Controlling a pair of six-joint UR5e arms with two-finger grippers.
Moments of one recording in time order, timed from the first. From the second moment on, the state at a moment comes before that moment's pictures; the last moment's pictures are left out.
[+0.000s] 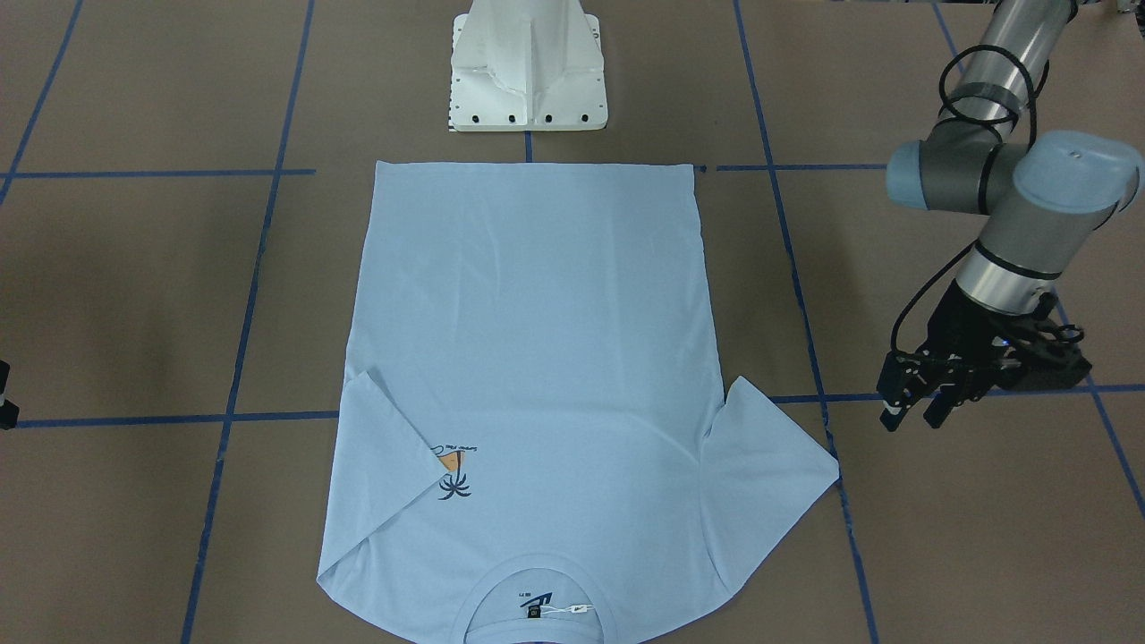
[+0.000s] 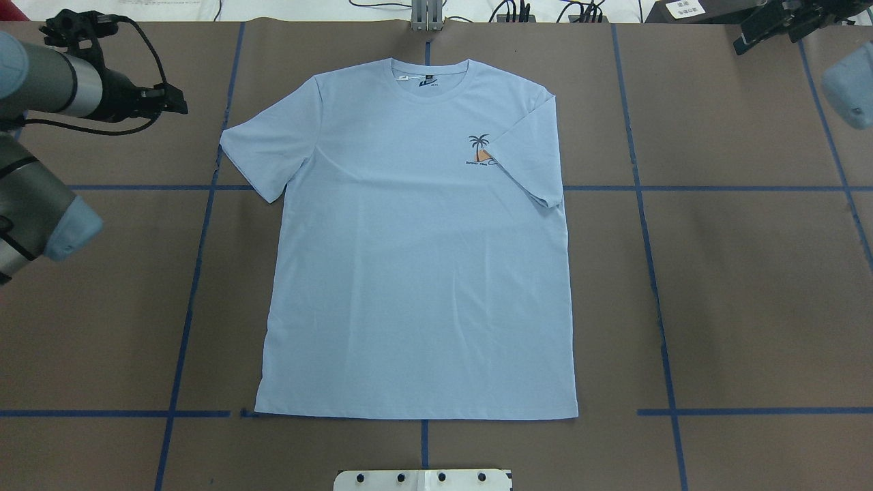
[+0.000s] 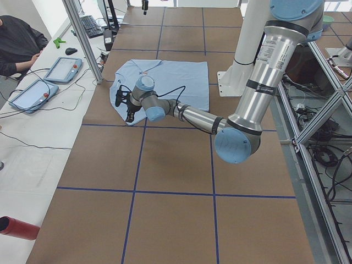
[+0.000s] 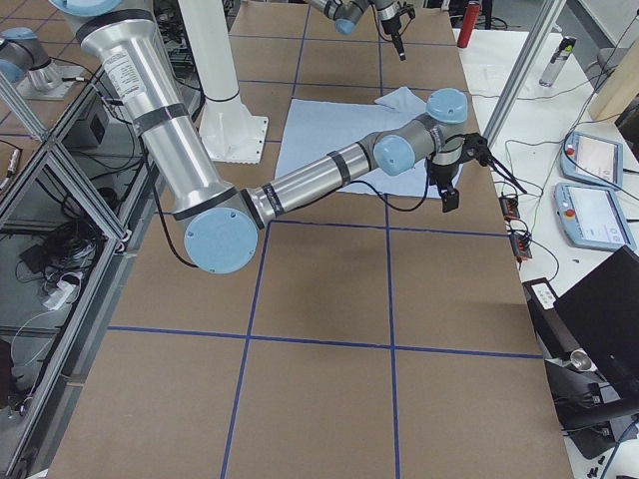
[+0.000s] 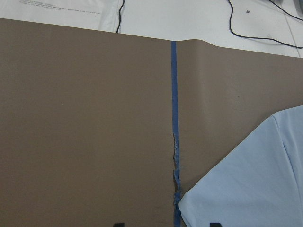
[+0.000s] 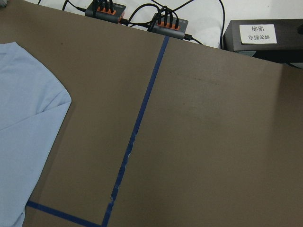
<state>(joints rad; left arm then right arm) -0.97 -1.94 -1.45 -2.30 -1.88 -1.09 1.29 -1.12 1.58 -1.44 2.27 0.33</state>
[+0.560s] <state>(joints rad) -0.89 -2.04 -1.23 -2.43 -1.75 -1.19 1.29 -1.13 1.58 -1.44 2.27 0.33</state>
